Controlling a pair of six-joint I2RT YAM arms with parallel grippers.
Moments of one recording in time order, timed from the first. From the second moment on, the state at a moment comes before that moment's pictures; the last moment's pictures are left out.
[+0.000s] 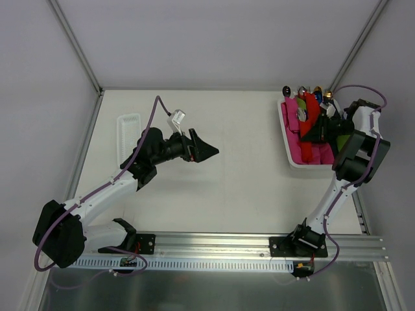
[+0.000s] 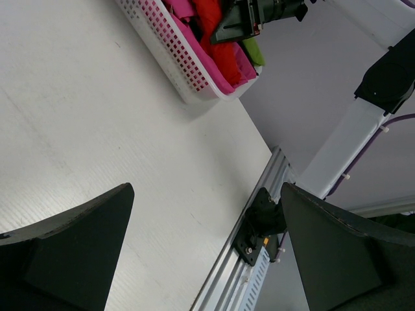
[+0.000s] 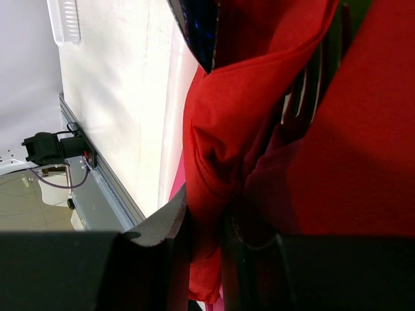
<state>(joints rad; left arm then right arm) -0.58 1.16 0.74 0.29 0.47 -0.75 -0.44 2.17 1.86 -1.42 -0.95 -0.64</state>
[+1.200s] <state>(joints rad) -0.57 1.15 0.74 0.20 0.43 -0.74 -0.44 2.06 1.97 -1.45 -0.57 -0.60</state>
